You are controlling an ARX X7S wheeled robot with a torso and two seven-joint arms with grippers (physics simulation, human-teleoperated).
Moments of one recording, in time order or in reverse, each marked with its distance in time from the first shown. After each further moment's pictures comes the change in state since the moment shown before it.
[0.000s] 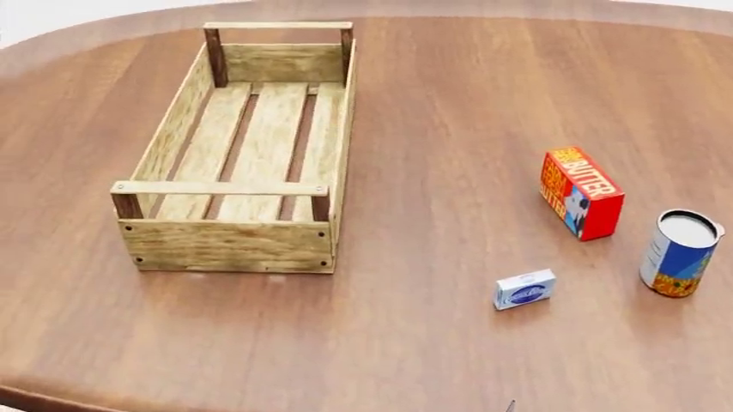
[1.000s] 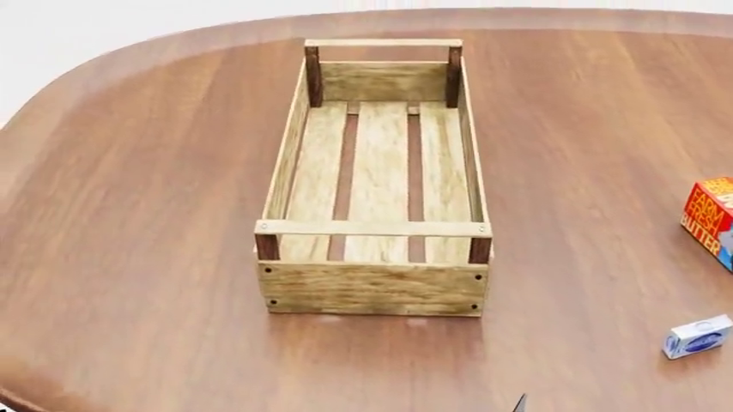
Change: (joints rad) left arm -0.004 -0.036 0.033 0.007 -0.004 -0.014 -0.052; right arm 0.009 0.043 -0.041 -0.021 0.080 0.063 0.024
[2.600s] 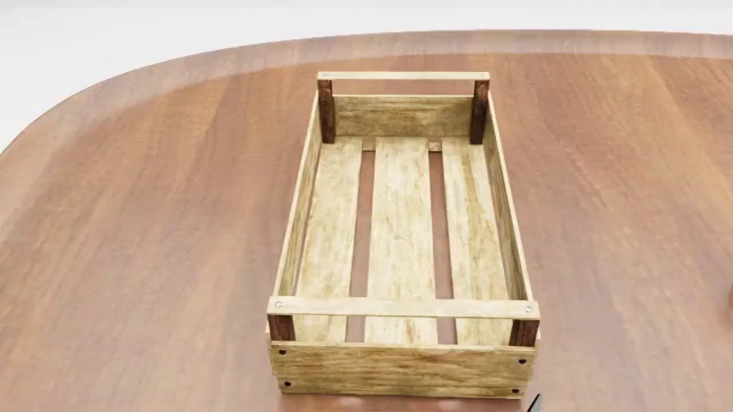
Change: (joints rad) left arm -0.002 -0.037 0.035 -0.004 0.016 0.023 -0.068; right arm 0.001 0.047 -0.035 -0.013 0.054 0.004 0.049
